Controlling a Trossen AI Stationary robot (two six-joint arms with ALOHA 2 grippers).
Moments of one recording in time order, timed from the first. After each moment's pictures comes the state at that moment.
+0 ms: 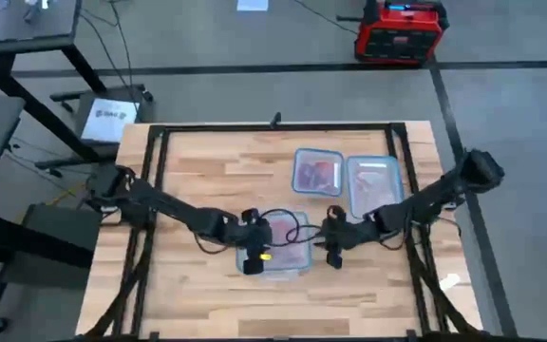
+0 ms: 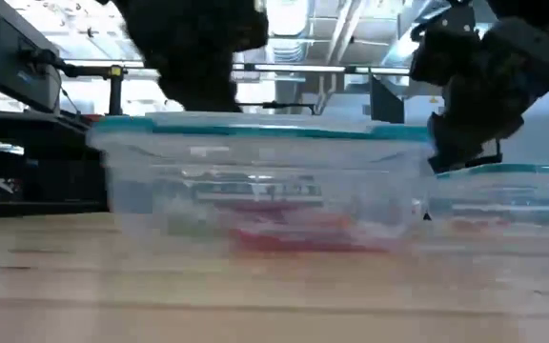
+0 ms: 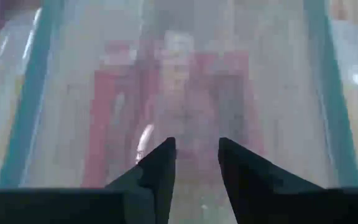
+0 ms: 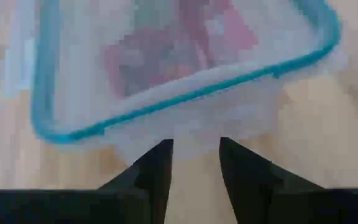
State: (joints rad) left arm -0.30 1.69 1.11 -0.38 -0.24 -0.31; right arm 0.40 1.45 0.59 0.14 0.31 0.55
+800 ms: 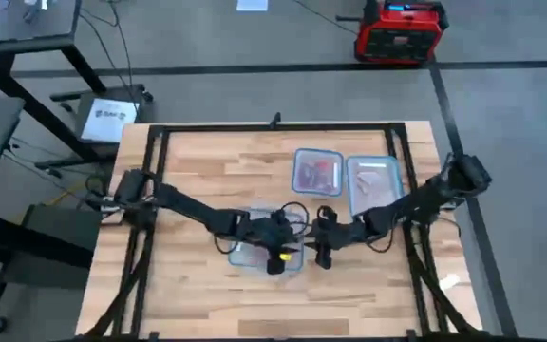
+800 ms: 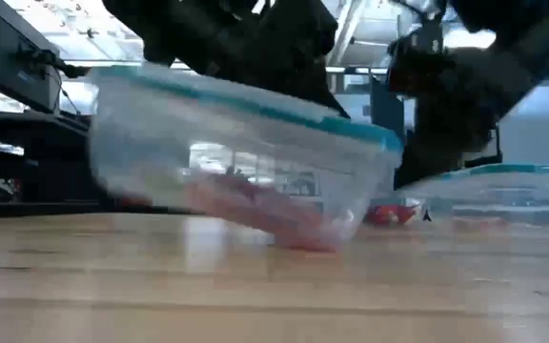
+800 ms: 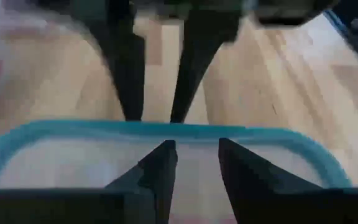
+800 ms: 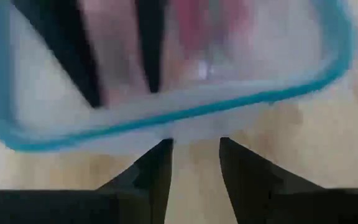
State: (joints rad) left arm -0.21 1.95 1.11 0.29 -0.11 -0.14; right arm 0.36 1.59 0.64 0.15 0.31 0.53
